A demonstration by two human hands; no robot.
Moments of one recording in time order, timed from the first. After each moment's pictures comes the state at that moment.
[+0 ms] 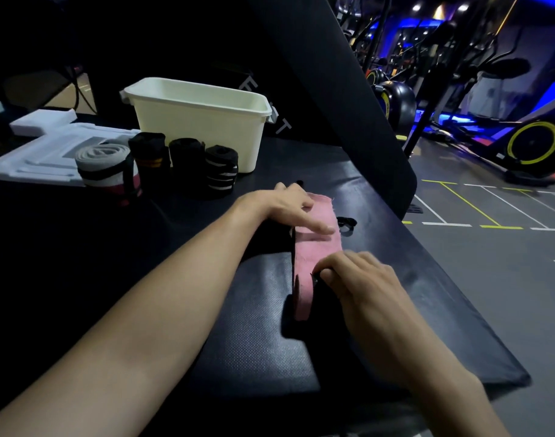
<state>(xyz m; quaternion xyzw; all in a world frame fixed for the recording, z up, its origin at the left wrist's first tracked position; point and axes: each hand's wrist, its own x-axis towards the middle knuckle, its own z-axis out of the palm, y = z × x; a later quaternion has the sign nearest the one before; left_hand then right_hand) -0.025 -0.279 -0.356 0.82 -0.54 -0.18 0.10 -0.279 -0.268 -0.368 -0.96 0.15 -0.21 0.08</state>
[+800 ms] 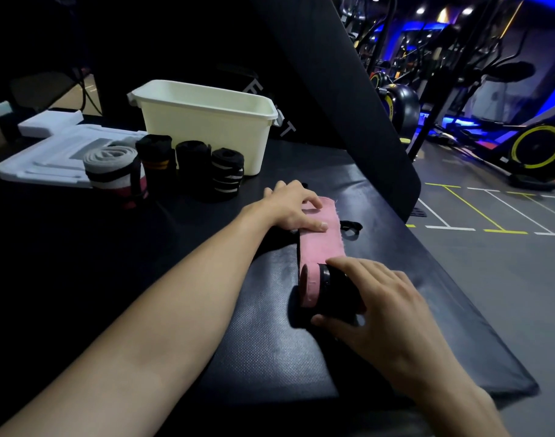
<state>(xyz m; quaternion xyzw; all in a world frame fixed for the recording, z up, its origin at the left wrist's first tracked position) -0.025 -0.276 -0.365 0.82 -0.53 -0.09 0.20 -0.287 -0.270 -0.372 -0.96 0.15 -0.25 0.02</state>
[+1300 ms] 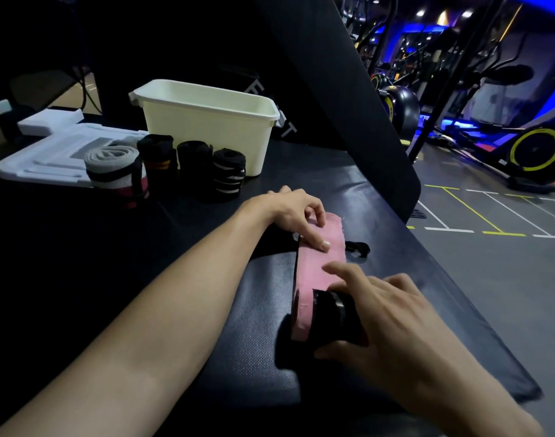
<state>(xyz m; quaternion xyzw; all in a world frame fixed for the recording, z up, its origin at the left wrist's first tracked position) -0.020 -0.272 -0.358 0.80 -0.55 -0.15 0.16 -0.296 -0.251 -0.348 -0.98 0.12 -0.13 -0.01</state>
